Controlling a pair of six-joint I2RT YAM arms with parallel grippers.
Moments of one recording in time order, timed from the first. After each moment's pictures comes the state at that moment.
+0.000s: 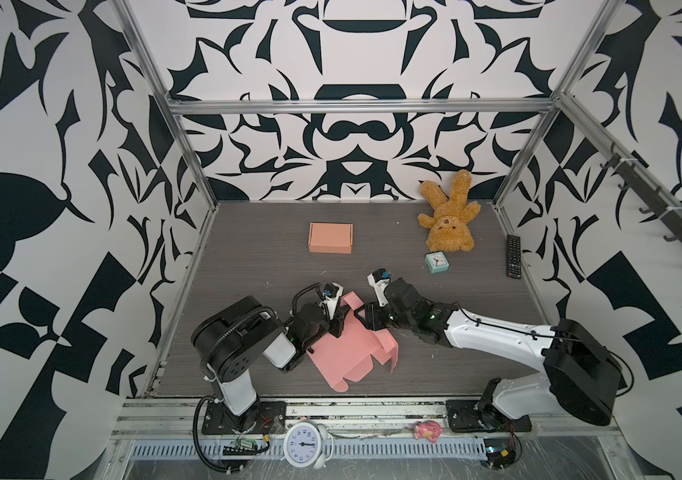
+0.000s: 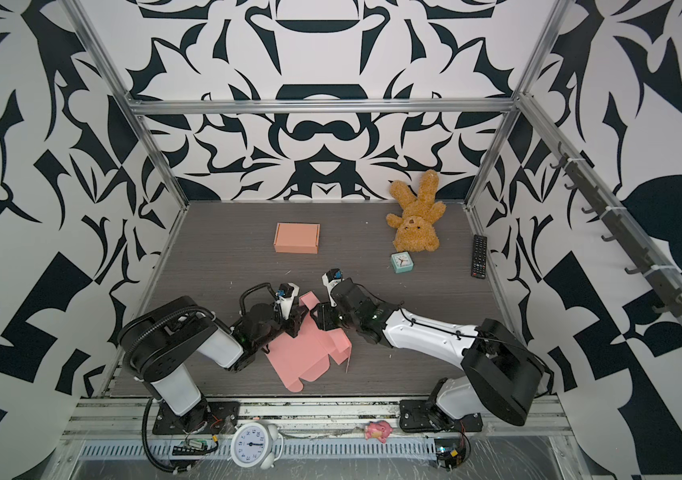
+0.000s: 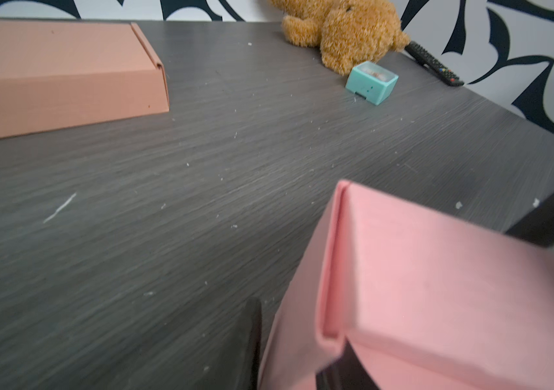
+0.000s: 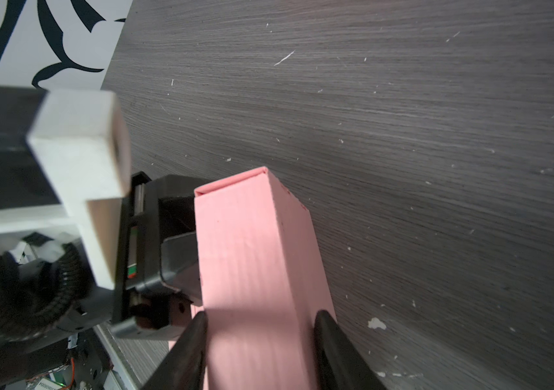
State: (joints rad) left arm -0.77 1.76 0.29 1.11 0.00 -0.21; right arm 0.87 1.40 0.74 -0.04 -0.11 0.65
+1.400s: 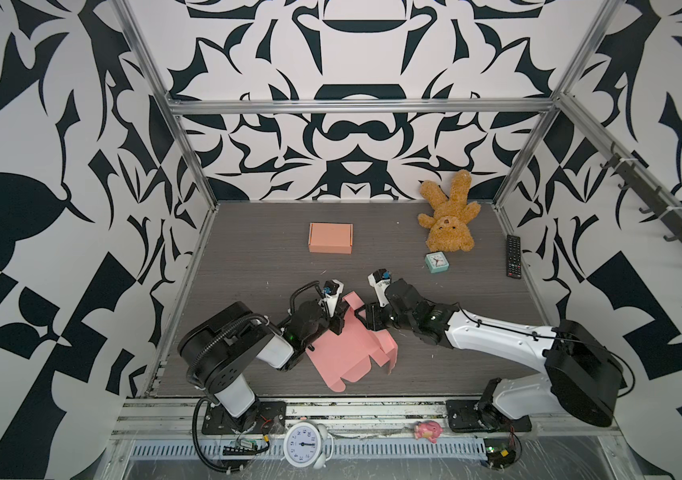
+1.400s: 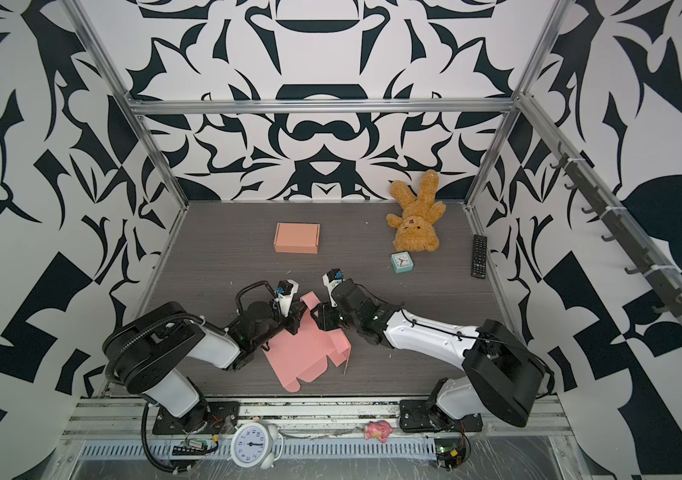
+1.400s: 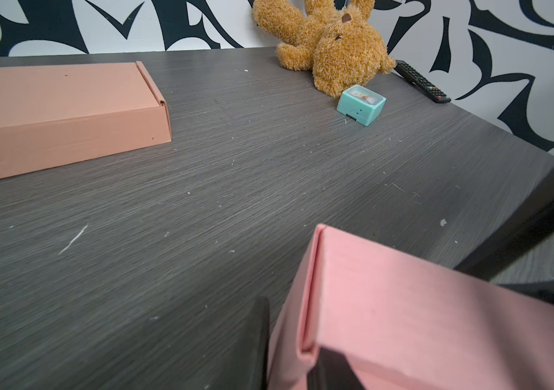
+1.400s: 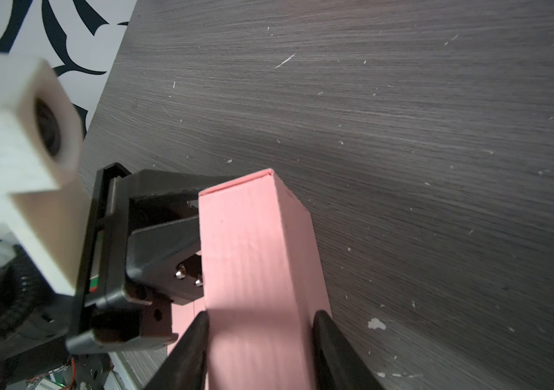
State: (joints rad) left arm -0.77 1.66 0.30 1.07 0.00 -0.19; right arm 0.87 1.39 0.72 -0.03 -0.11 0.65
